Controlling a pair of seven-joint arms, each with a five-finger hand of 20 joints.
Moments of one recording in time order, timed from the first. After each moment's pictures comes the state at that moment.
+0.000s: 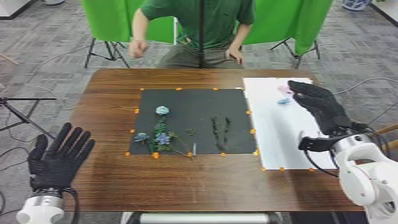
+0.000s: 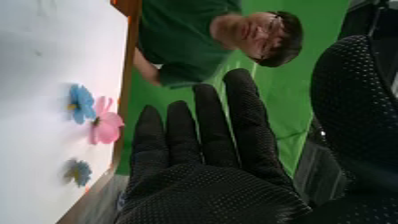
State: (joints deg) left arm 132.8 -52.4 -97.8 -115.3 -3.1 3.6 24.3; right arm -108.0 -49.1 92.8 -111.8 -61.6 5.3 0.1
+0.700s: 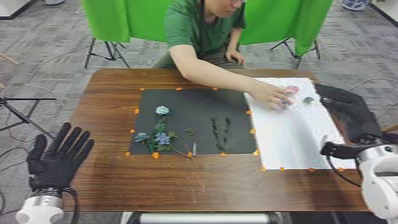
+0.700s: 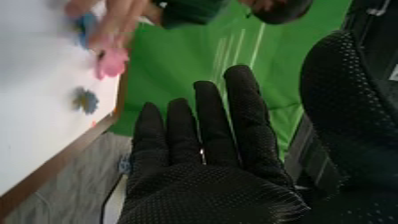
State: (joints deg) left arm 132.8 -52.5 -98.1 -115.3 -3.1 3.6 24.2; right arm -117.0 -51.8 104.1 -114.7 -63.2 6.4 0.0
